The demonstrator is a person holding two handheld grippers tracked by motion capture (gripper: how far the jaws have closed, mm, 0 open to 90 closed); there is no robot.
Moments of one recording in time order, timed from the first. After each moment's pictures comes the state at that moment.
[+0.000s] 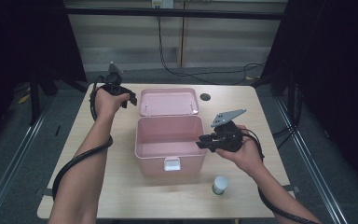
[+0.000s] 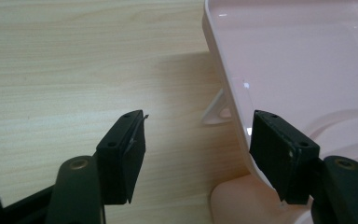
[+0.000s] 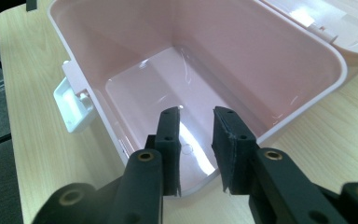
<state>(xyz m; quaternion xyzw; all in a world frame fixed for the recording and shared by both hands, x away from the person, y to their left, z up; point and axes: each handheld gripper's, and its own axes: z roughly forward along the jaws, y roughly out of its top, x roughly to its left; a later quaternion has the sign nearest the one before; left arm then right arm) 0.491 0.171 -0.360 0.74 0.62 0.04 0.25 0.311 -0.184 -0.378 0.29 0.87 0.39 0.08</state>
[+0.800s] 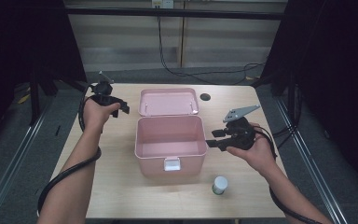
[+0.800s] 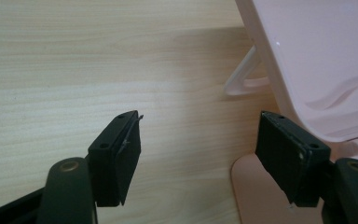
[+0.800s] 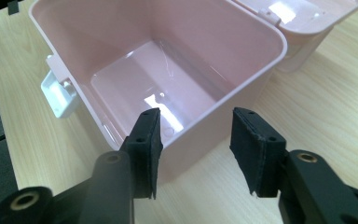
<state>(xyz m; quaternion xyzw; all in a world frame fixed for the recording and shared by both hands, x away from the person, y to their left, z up) 0.465 0.200 -0.374 0.74 0.62 0.04 0.26 0.308 -0.212 -0.365 0.33 0.86 0.38 0.09</state>
